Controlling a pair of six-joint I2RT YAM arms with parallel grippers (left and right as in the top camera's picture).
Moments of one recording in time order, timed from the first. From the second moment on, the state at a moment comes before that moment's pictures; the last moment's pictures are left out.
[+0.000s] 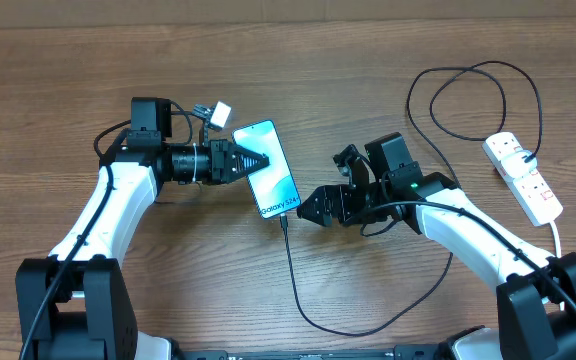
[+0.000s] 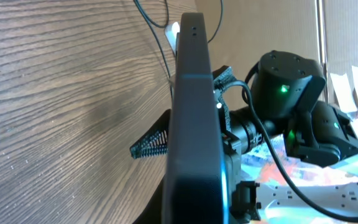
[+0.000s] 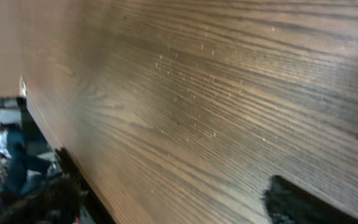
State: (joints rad) left arm -0.03 1.64 1.06 -0.53 1.22 -0.14; right arm 0.39 1.58 0.87 -0.43 -0.68 0.34
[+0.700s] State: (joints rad) left arm 0.05 1.64 1.06 -0.52 1.40 -0.04; right arm 0.37 1.50 0.82 -0.45 -1.16 -0.01
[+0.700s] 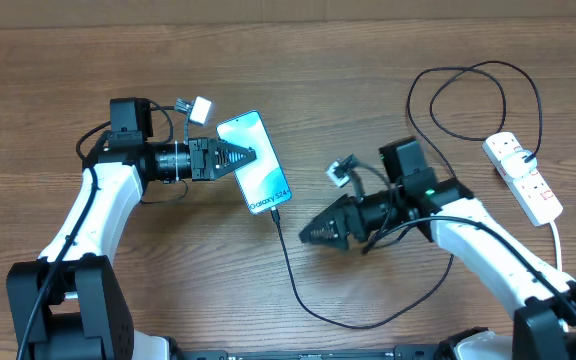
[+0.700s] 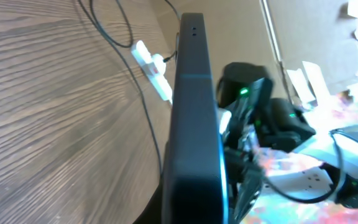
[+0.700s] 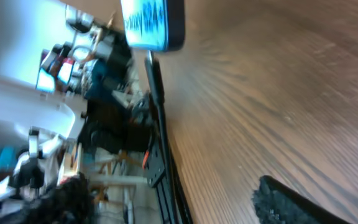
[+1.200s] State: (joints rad) left arm 0.04 1.64 1.06 -0.52 1.43 -0.04; right arm 0.46 1.53 0.80 -0.21 -1.15 0.15
